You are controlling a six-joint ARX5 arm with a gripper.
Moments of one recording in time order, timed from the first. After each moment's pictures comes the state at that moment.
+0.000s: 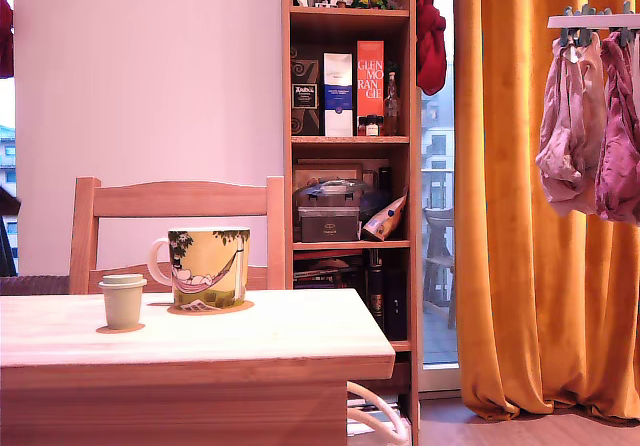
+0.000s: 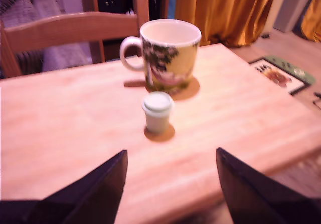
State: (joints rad) arm -0.37 0.43 0.10 0.01 0.04 -0.12
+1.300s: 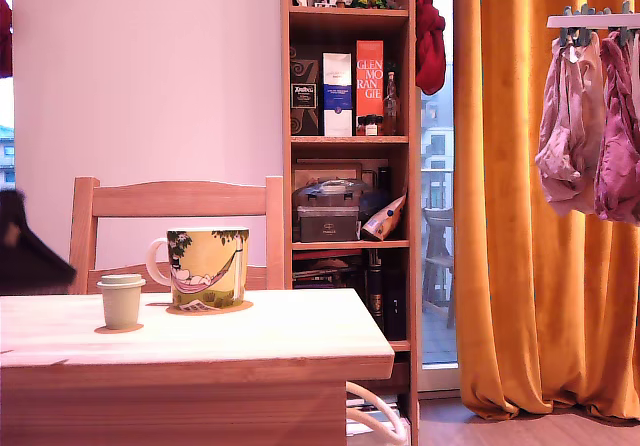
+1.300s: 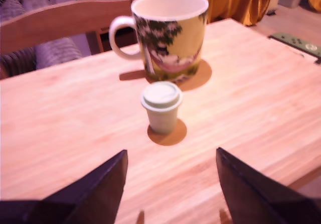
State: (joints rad) arm -0.35 1.15 0.07 0.69 0.07 -0.01
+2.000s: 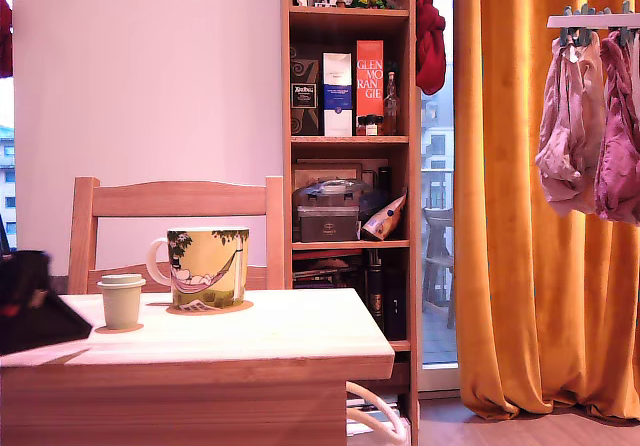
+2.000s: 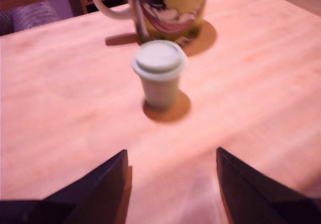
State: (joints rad) arm -0.30 1.50 0.13 0.90 0.14 0.02
